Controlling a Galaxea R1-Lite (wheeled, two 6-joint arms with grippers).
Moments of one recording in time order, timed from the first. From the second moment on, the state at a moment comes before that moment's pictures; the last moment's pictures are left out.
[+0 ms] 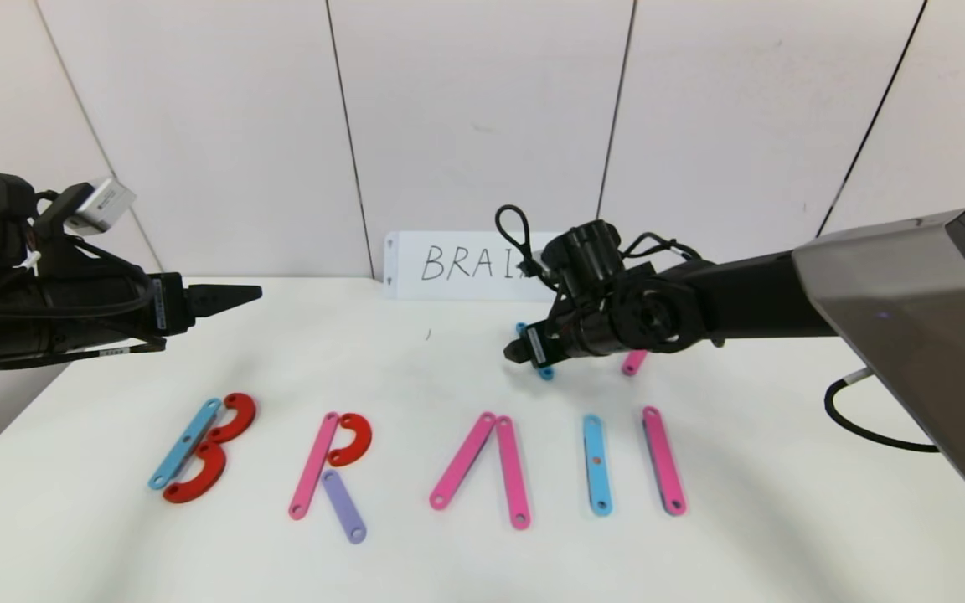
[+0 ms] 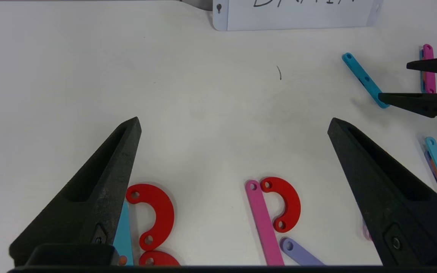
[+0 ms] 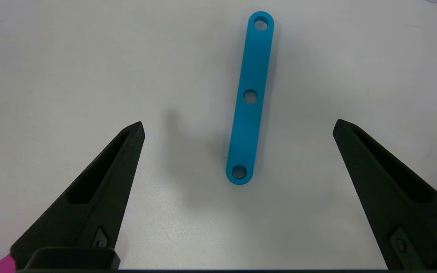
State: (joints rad) left arm 0.10 1.56 -0.91 -0.27 -0.47 -0.04; right arm 0.55 2.27 -1.67 0.14 -0.10 0.06
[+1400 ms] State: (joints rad) left arm 0.14 1.56 -0.92 -0.28 -0.49 -0.04; right arm 0.54 2.52 -1.96 0.30 -0.15 0.07
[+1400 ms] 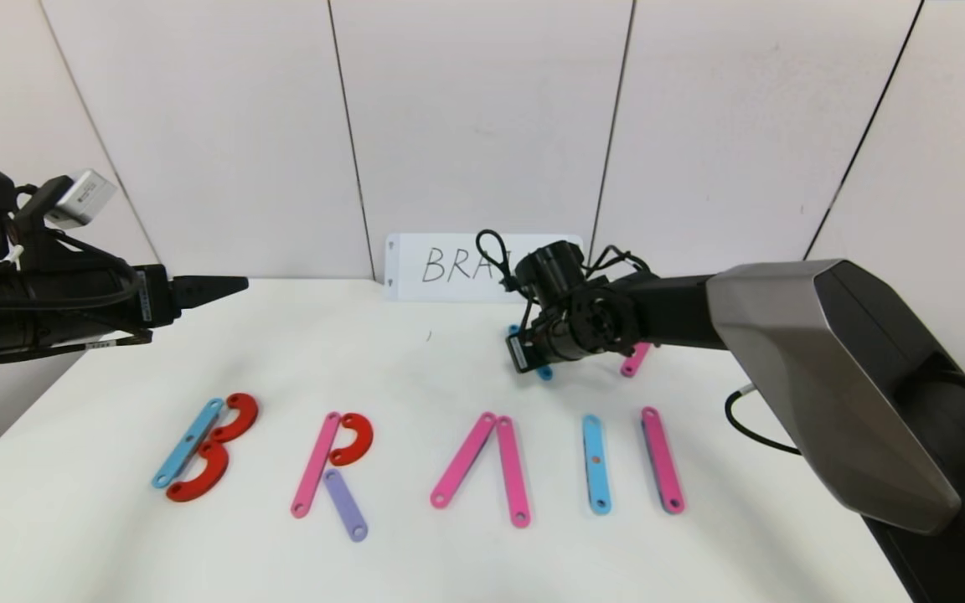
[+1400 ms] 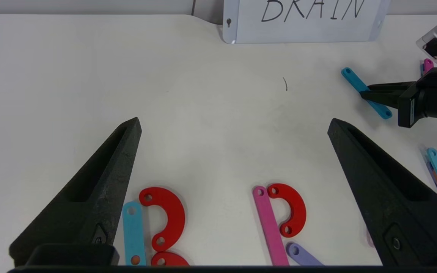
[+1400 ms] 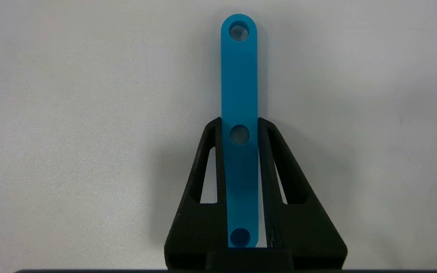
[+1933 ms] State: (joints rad) left arm 0.14 1.56 -0.92 -0.28 -0.49 -0.04; right arm 0.49 2.39 -1.95 0.35 -0.28 0.07
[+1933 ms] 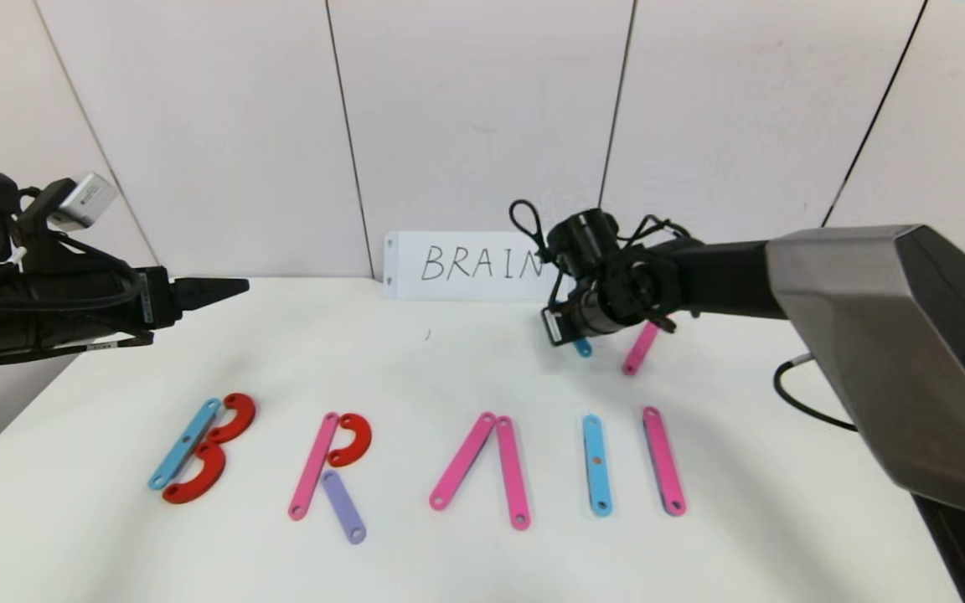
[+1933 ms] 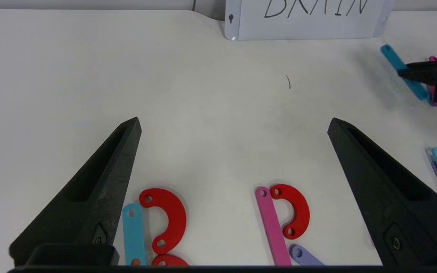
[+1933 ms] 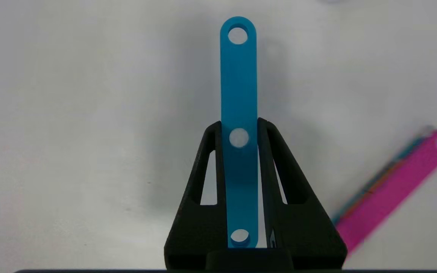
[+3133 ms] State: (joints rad) left arm 0.14 1.57 -0.92 -0.28 -0.51 -0.04; right arm 0.42 1.81 -0.95 -0.01 -0.29 0.10
